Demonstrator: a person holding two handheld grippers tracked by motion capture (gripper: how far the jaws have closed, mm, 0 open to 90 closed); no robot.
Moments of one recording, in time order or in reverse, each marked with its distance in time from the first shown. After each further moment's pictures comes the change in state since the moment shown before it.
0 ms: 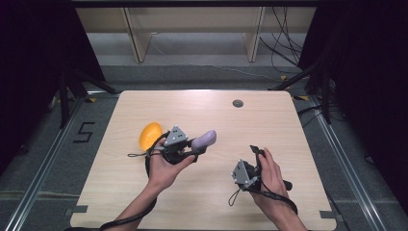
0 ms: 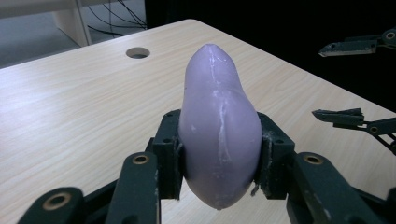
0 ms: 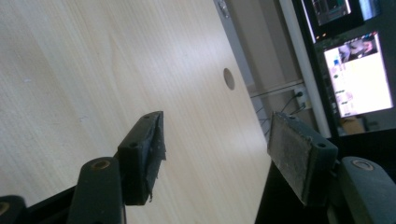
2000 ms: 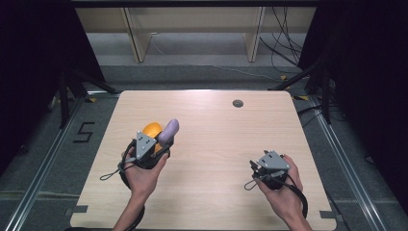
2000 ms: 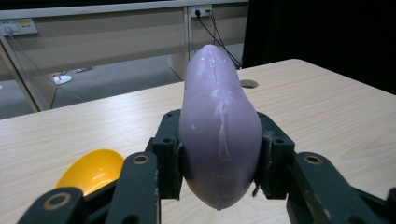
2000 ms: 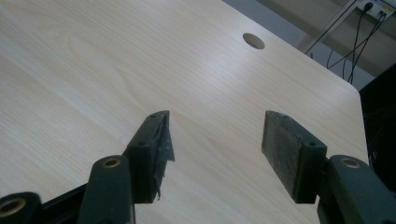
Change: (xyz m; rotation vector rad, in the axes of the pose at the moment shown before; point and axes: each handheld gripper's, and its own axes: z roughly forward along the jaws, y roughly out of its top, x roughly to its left) left arm 0.028 -0.027 -0.050 -0.188 0.397 -0.032; right arm -0.020 -0.042 0.001 -0.037 0.214 0.629
